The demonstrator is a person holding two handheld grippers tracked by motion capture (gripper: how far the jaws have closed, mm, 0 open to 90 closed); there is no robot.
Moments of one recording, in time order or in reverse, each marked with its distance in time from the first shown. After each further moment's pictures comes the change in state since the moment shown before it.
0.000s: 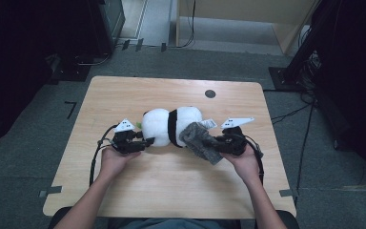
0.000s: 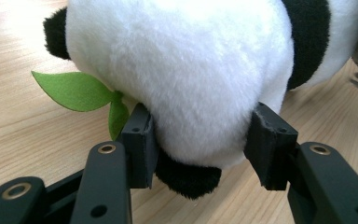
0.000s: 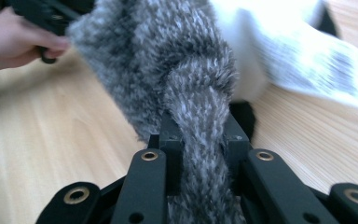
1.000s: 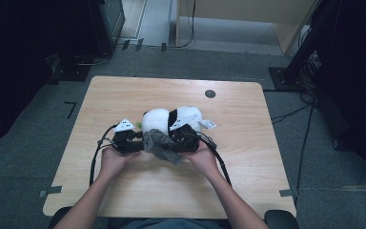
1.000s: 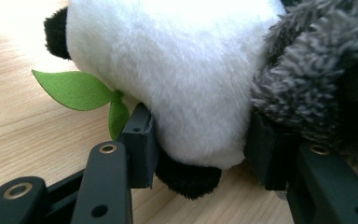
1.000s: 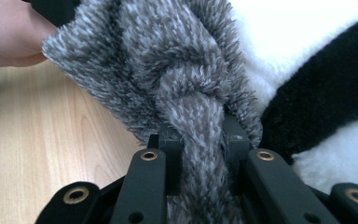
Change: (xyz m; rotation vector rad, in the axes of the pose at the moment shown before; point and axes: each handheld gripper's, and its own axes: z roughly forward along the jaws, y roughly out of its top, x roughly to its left) left arm 0.000 0.001 0.000 -0.003 -0.002 -0.009; right arm 0.054 0.044 0.113 0.124 0.097 -0.152
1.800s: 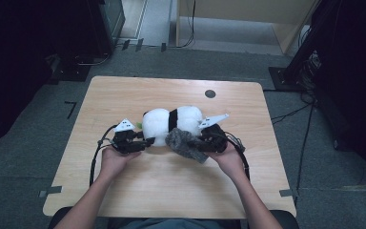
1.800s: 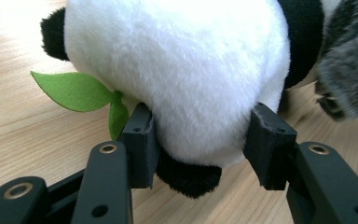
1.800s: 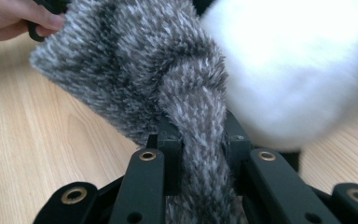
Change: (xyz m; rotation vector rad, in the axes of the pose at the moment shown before) left arm -0.001 0.000 0.000 0.000 -0.008 0.000; right arm -0.025 -0.037 -0.074 -0.008 -0.116 0.056
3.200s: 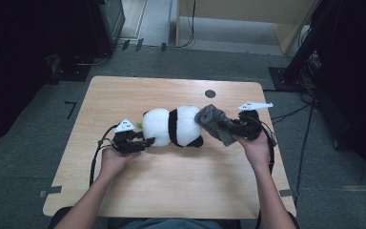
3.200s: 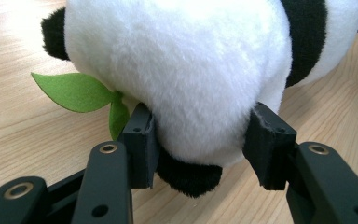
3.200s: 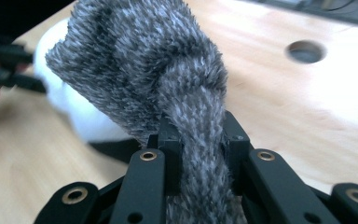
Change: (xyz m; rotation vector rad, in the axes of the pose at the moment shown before) left arm 0.000 -0.001 0.001 0.001 0.007 0.010; right arm -0.063 -0.011 -0.076 -0.182 -0.191 0.228
